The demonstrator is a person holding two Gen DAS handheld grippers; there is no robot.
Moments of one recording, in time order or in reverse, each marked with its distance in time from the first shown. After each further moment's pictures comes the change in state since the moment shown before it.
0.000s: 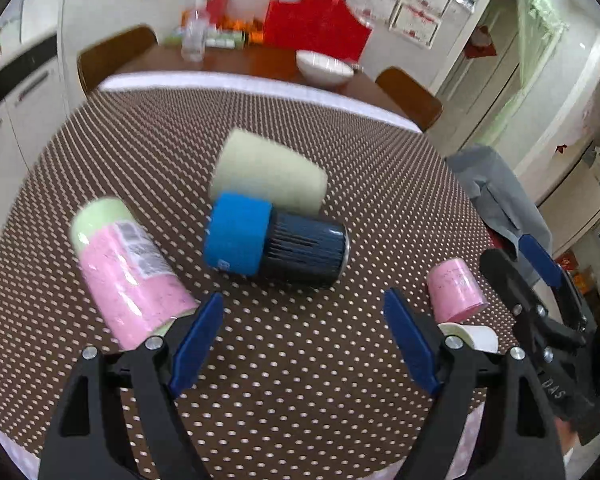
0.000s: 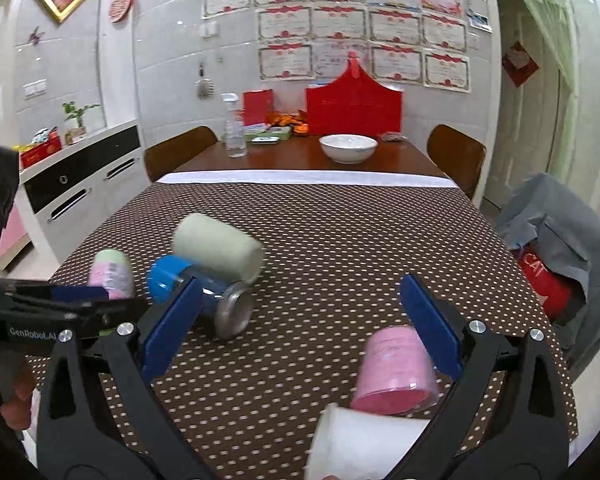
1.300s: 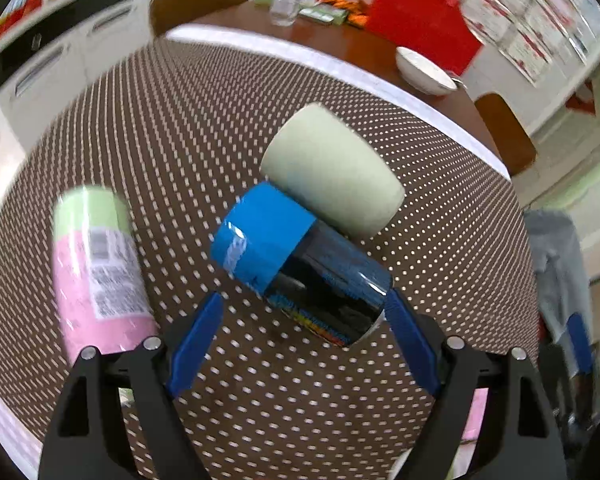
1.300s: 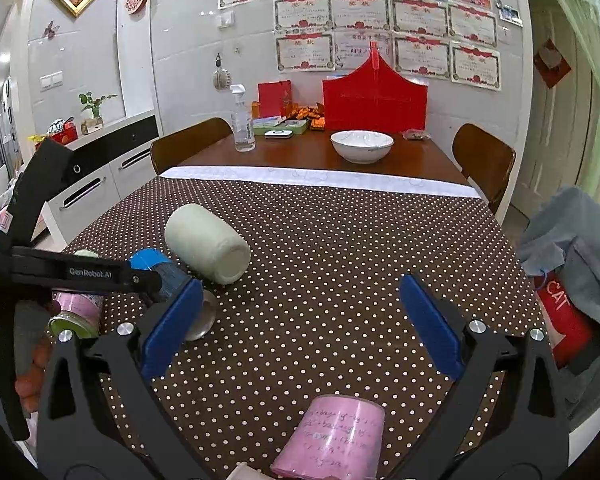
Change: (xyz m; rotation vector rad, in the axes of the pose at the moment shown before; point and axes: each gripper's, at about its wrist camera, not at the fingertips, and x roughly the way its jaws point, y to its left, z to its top) left arm 0.066 0.005 0.054 -0.350 0.059 0.232; right arm 0.058 -0.049 0.028 -0.070 0.038 0.131
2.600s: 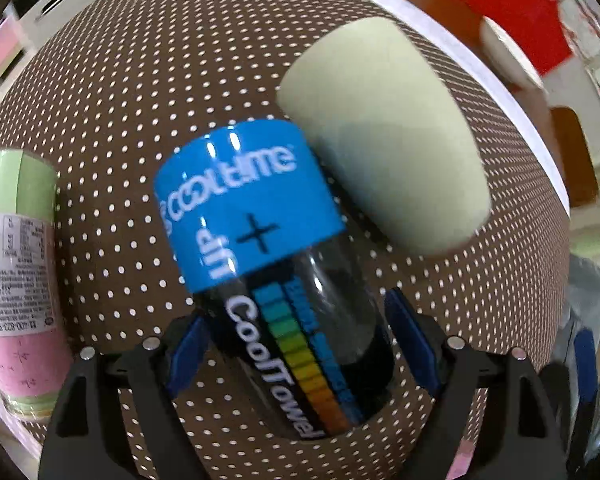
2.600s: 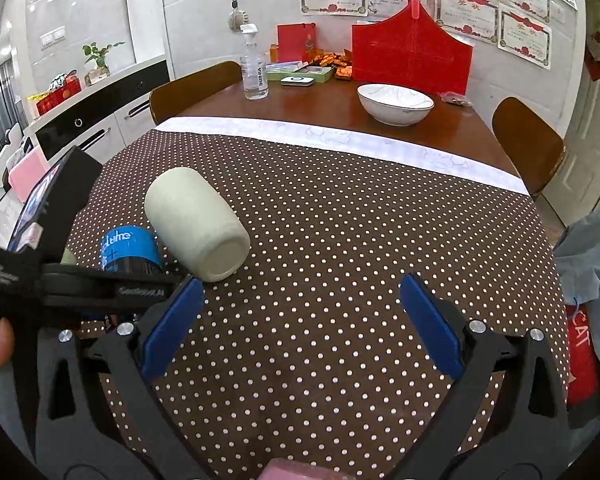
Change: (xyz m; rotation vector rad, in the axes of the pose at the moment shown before) left arm 0.118 -0.066 0.076 -0.192 0.194 0.113; right arm 0.101 -0.013 0.033 -0.064 0.205 0.078
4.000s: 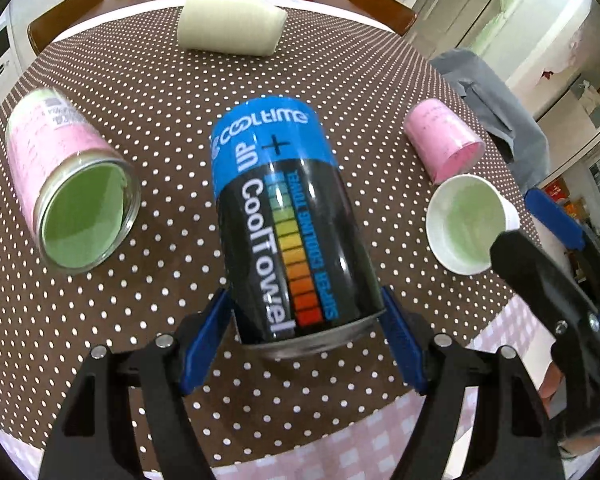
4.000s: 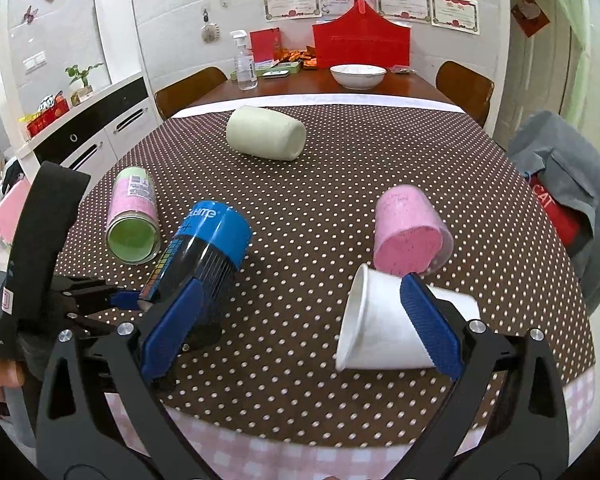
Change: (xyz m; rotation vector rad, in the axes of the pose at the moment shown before) left arm -0.057 0.132 -0.188 0.717 -0.052 -0.271; right arm -0.132 0.127 -0.143 0.186 -0.038 -0.136
